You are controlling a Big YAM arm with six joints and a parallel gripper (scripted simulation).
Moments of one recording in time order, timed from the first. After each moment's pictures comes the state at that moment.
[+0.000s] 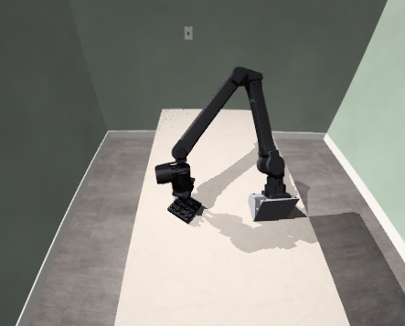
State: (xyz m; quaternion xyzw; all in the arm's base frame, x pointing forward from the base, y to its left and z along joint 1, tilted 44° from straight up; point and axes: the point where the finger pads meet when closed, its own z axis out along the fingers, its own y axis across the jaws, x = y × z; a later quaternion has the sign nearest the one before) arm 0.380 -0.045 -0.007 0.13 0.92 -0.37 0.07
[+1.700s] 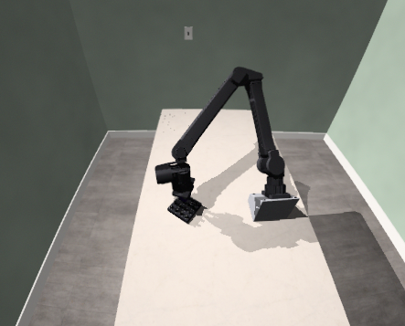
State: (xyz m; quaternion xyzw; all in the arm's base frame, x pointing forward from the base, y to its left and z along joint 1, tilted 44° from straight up) arm 0.380 -0.045 -0.007 0.13 0.92 -0.37 0.07
